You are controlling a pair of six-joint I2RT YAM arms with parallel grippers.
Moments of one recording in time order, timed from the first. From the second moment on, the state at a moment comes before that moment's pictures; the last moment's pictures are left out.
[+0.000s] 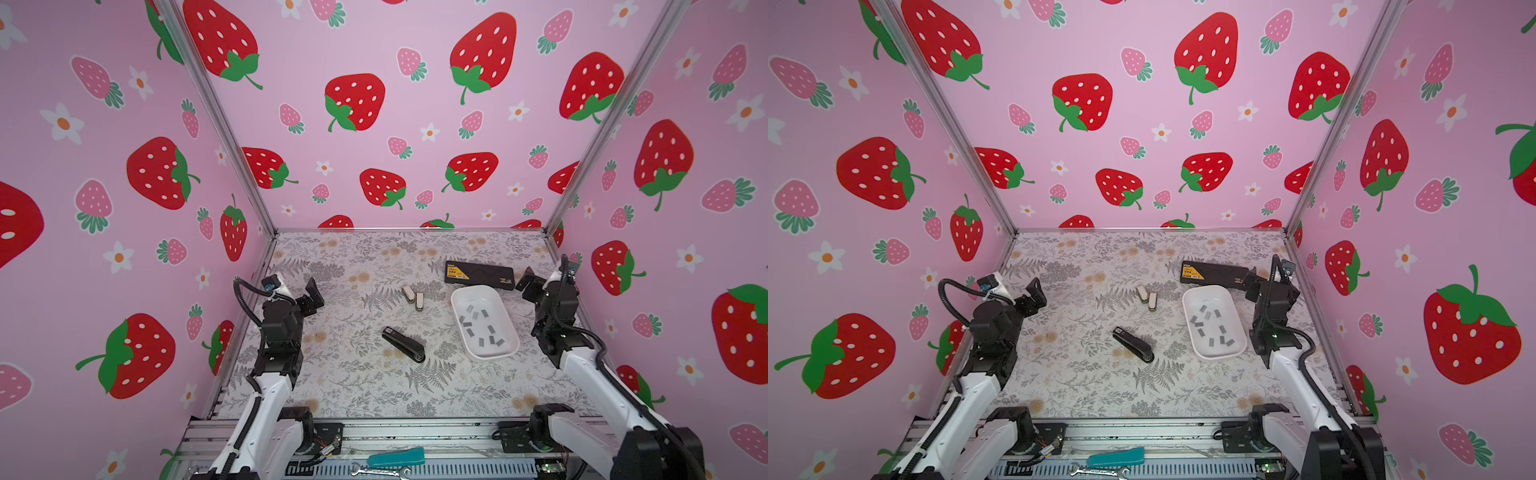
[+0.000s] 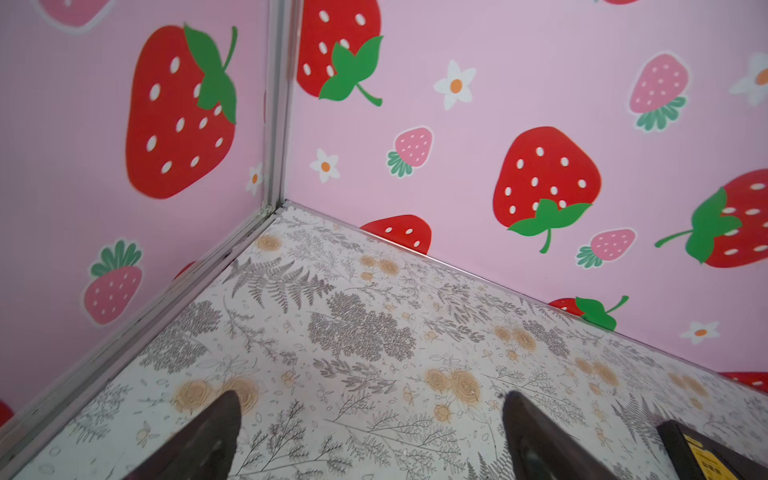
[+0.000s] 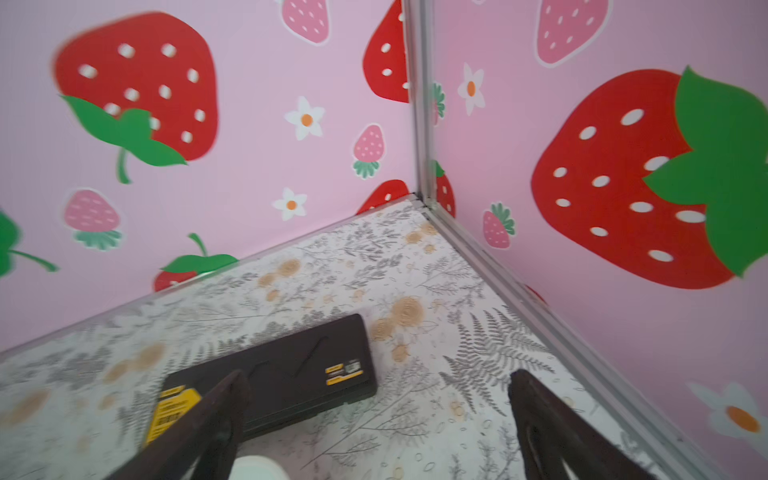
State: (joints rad) left arm 0.10 0.83 0.39 0.23 -0.08 -0.32; right arm 0.19 0.92 0.55 0.19 0.33 0.30
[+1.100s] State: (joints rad) left arm -0.49 1.17 1.15 -0.52 0.52 0.65; right arm 0.22 0.40 0.38 0.00 -0.20 0.24
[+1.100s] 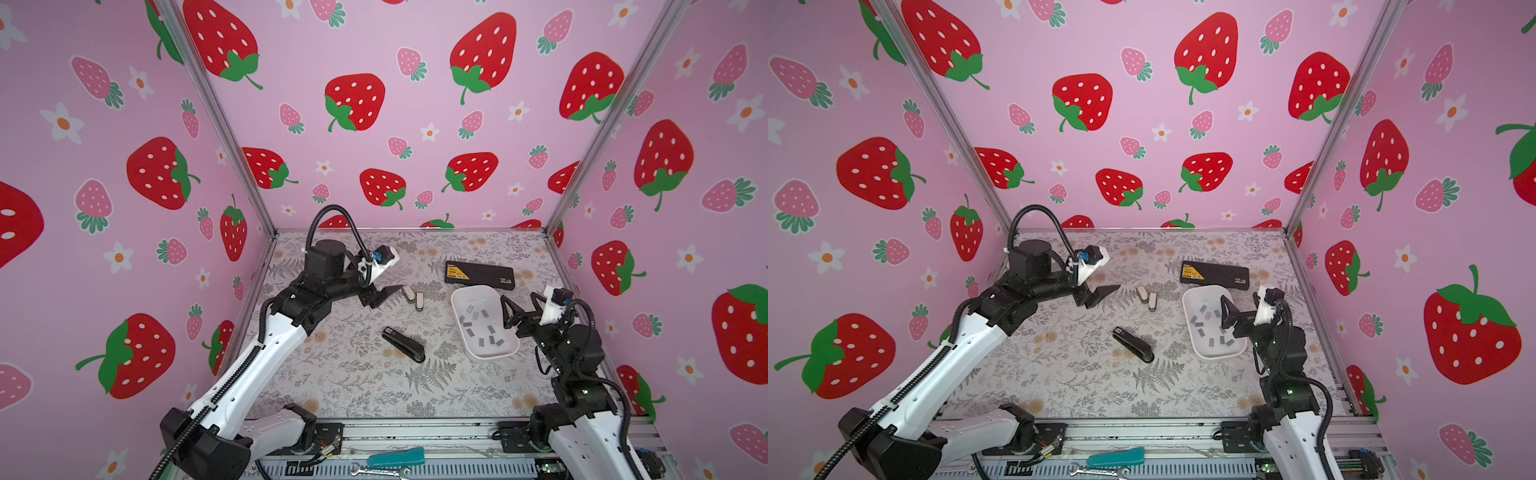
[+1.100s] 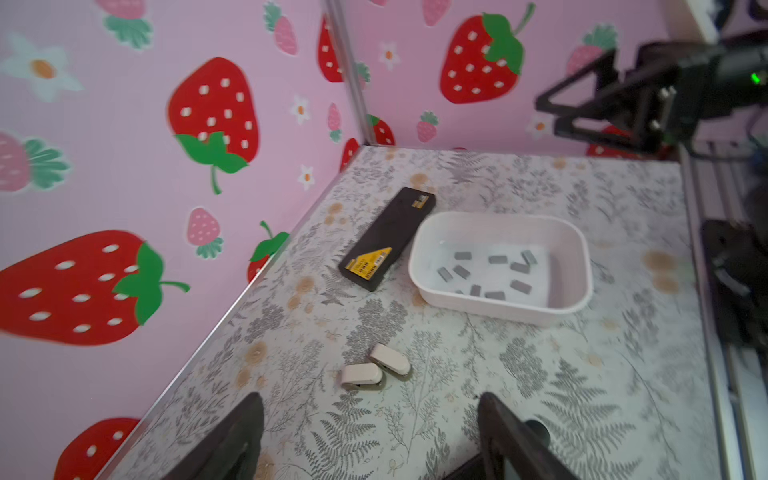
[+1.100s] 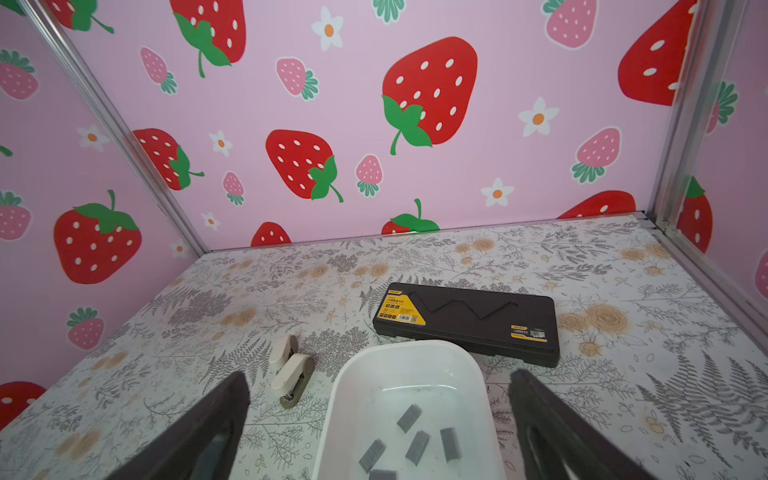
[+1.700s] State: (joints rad) left arm -0.76 1.46 1.25 -0.91 0.39 1.00; right arm 0.23 0.33 0.25 0.04 -0.31 0.38
